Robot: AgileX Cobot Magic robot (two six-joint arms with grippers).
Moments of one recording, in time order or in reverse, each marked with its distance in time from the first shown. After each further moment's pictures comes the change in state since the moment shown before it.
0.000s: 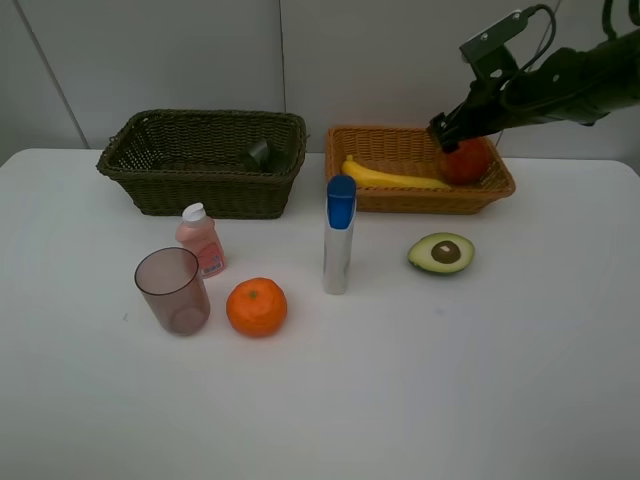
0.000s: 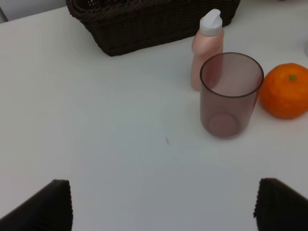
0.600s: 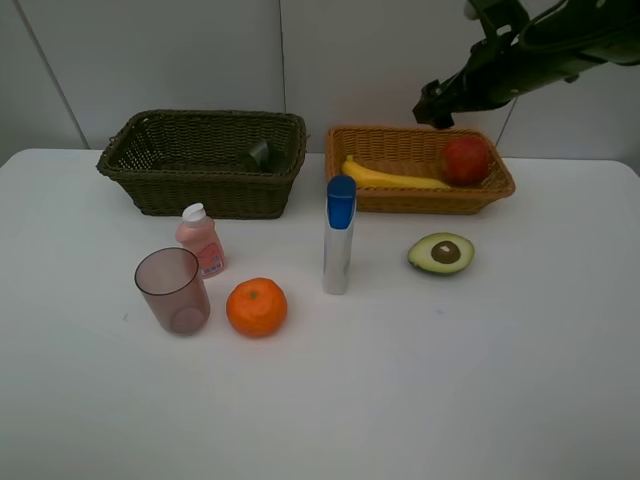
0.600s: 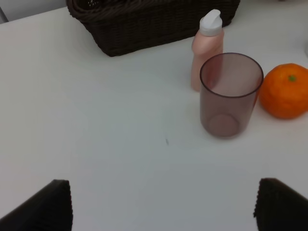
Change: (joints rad) left arm 0.000 0.000 0.000 0.000 0.000 0.000; right arm 0.073 -0.202 0.000 0.001 0.342 0.170
